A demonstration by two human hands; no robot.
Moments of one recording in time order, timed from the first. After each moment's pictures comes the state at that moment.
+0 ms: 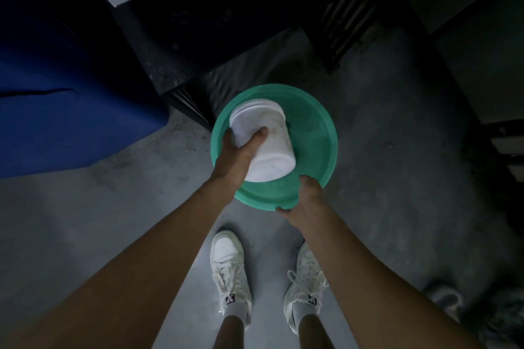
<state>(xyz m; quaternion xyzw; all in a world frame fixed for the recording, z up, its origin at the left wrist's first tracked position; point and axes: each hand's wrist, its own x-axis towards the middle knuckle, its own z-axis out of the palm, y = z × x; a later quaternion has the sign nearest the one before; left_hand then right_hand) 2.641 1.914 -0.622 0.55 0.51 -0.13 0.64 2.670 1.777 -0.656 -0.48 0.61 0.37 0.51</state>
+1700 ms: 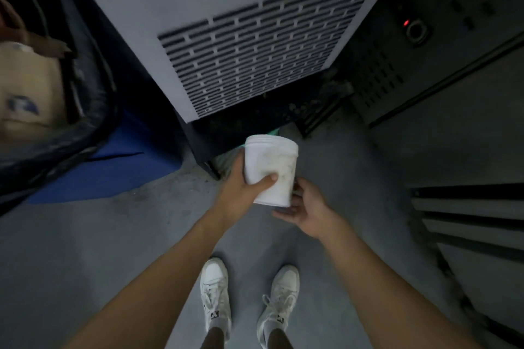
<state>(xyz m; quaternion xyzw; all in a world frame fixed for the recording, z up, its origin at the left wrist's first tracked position) 2.658 1.913 -0.443 0.66 0.36 -0.04 0.66 2.748 1.767 -0.456 -0.58 0.35 0.49 0.55</state>
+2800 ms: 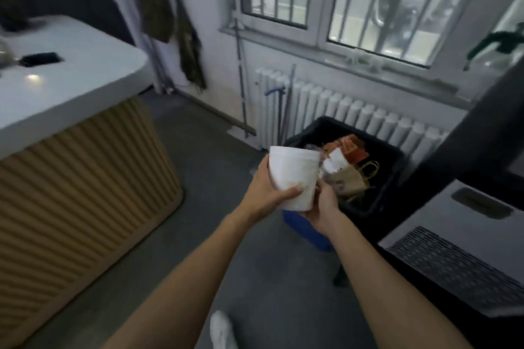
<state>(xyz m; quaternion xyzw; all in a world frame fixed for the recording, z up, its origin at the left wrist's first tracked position) 2.283 1.900 0.023 0.56 0.53 0.44 0.45 2.444 1.922 0.006 -0.58 -0.16 0.68 0.43</state>
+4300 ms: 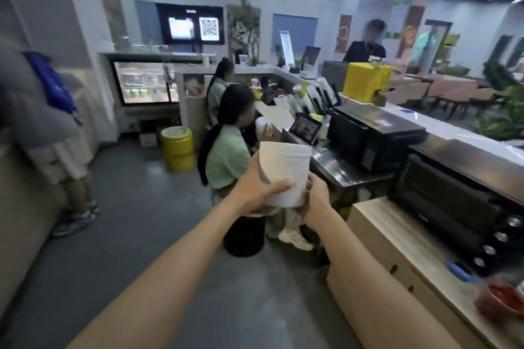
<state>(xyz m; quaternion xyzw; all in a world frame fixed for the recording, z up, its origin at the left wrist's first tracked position) 1.582 0.881 0.201 -0.14 0.79 0.55 -0.23 1.478 1.005 0.192 -0.03 -0.59 0.76 -0.28</state>
